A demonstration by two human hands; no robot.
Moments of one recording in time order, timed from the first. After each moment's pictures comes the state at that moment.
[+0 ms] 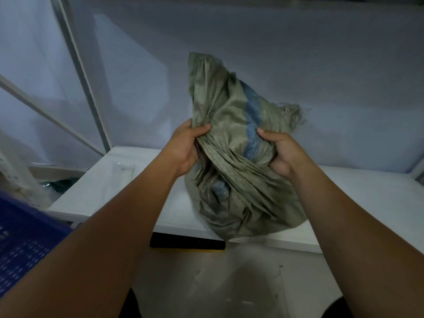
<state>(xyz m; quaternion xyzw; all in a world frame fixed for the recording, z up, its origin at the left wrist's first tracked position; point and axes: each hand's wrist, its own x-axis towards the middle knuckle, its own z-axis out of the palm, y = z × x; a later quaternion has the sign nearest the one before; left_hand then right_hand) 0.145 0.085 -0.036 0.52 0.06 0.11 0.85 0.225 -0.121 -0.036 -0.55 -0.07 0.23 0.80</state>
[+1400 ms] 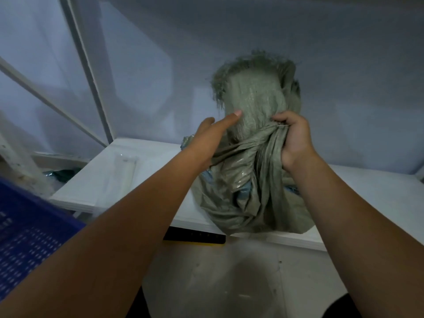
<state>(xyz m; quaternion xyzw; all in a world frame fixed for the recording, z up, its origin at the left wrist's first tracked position) 0.149 0.052 -0.031 0.68 0.14 0.11 0.71 0.204 -0.110 -0.016 -0.42 -0.07 0.21 0.88</state>
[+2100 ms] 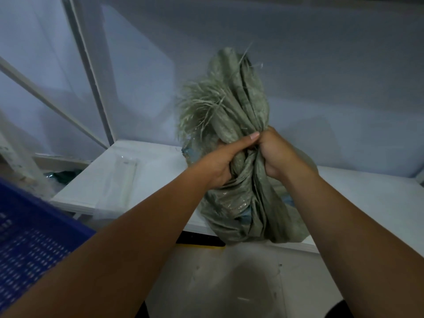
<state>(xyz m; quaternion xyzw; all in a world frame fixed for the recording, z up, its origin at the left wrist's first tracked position) 0.142 0.016 -0.056 0.49 0.05 -0.01 0.87 0.191 -0.085 -0.031 -0.60 -0.19 0.20 0.75</state>
